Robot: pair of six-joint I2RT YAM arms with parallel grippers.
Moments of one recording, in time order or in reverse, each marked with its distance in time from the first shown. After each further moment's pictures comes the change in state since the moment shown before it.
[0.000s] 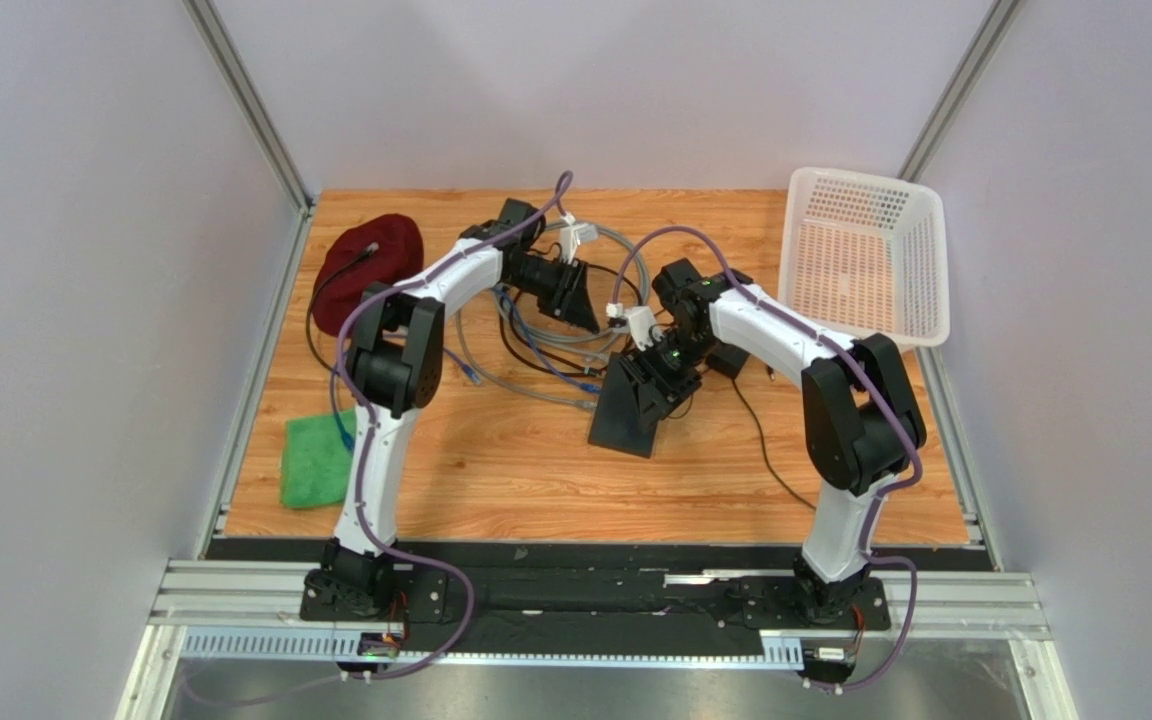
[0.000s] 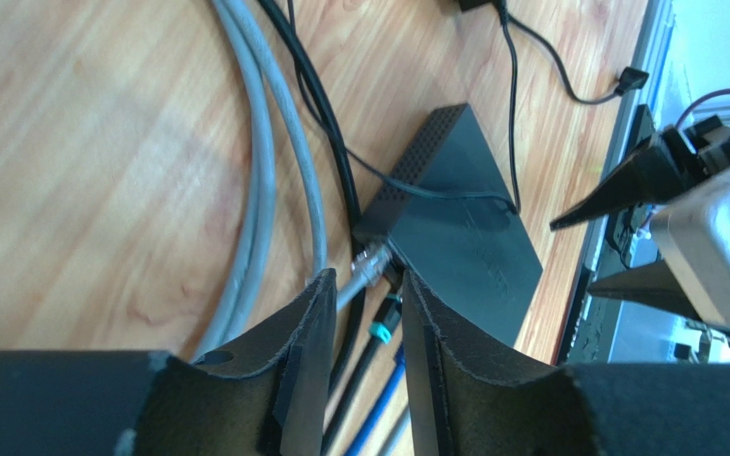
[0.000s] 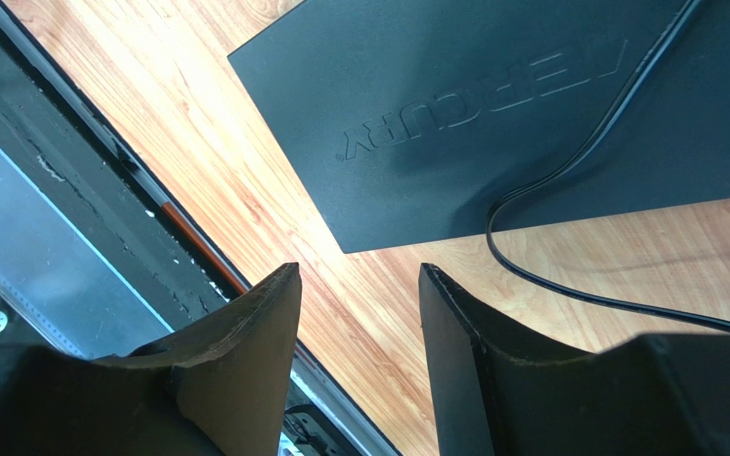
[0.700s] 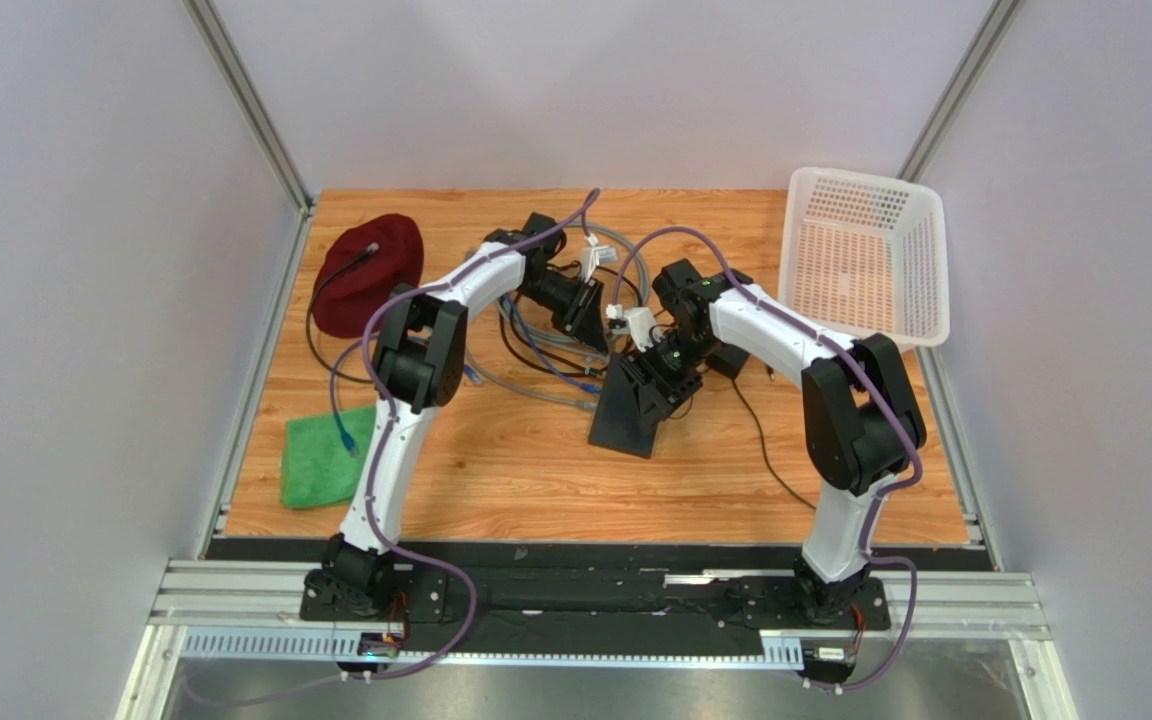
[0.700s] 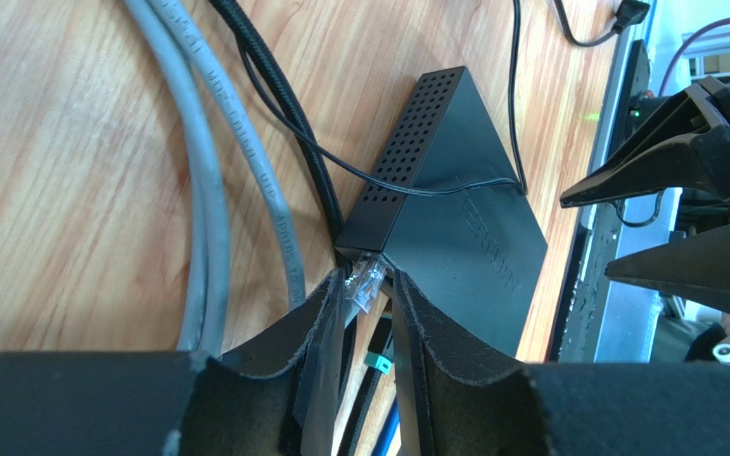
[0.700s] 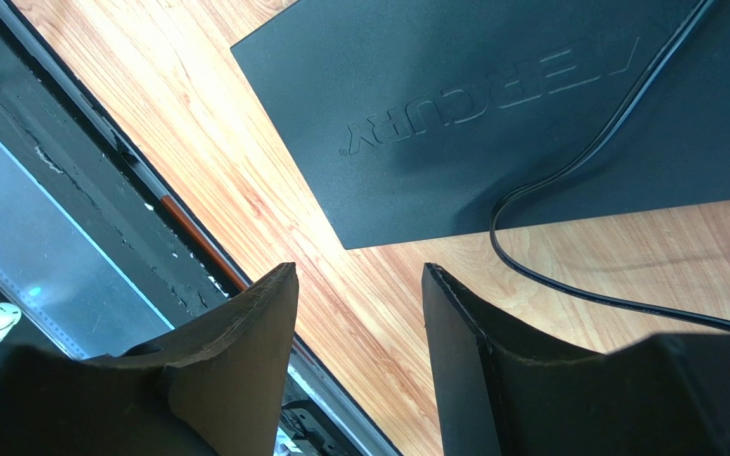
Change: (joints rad) left arm -0.052 0.156 0.180 -0.209 0.056 0.142; right arm -0.004 0.000 0.000 -0.012 -0.005 -0.017
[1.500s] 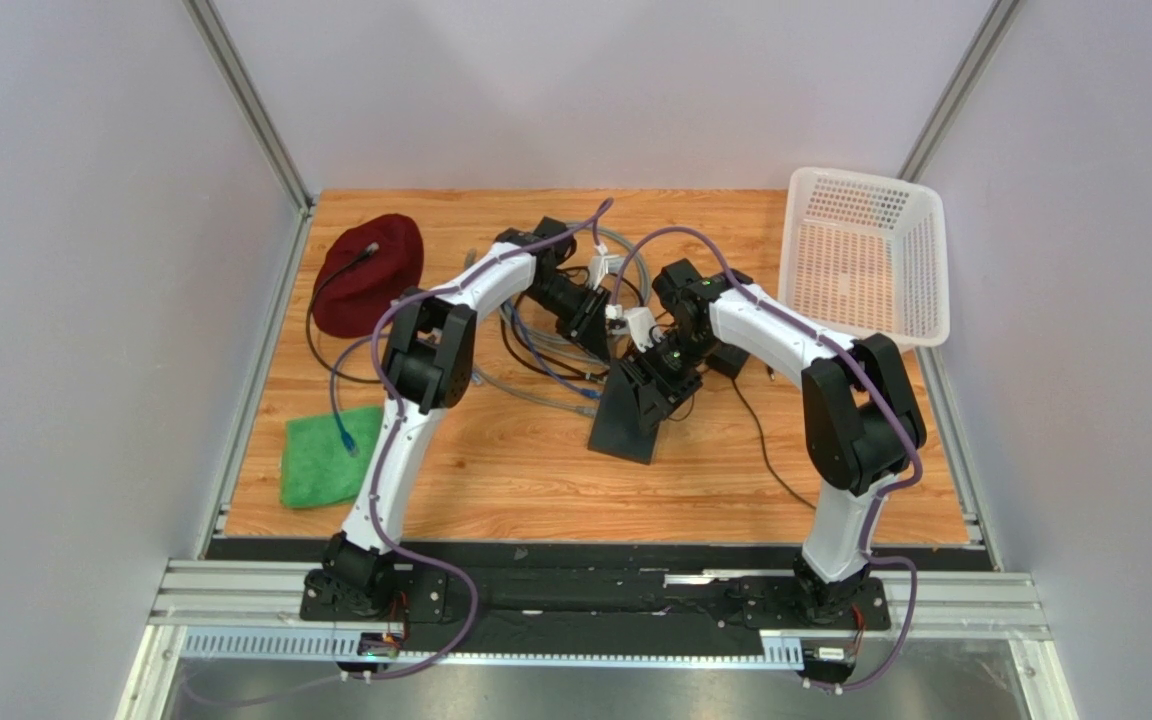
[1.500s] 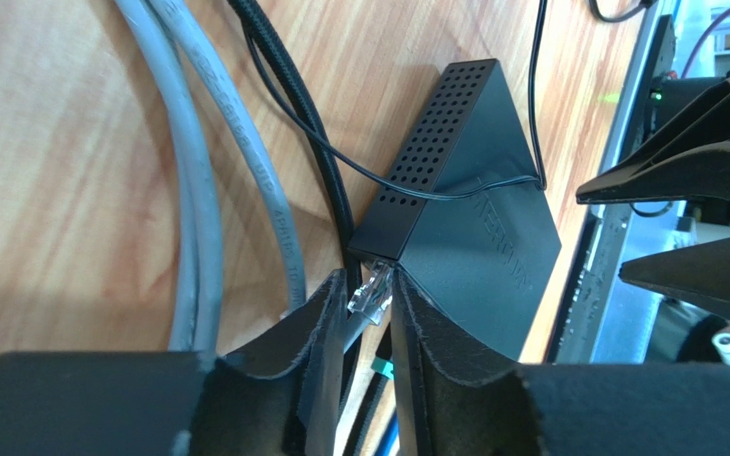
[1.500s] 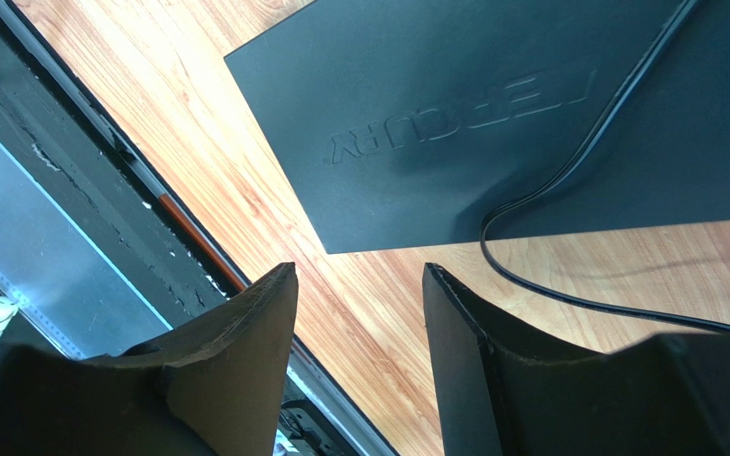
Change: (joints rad) left arm -0.032 0.042 0.074 -0.105 -0.053 0.030; right arm 0.000 0.000 0.000 0.000 0.000 -0.009
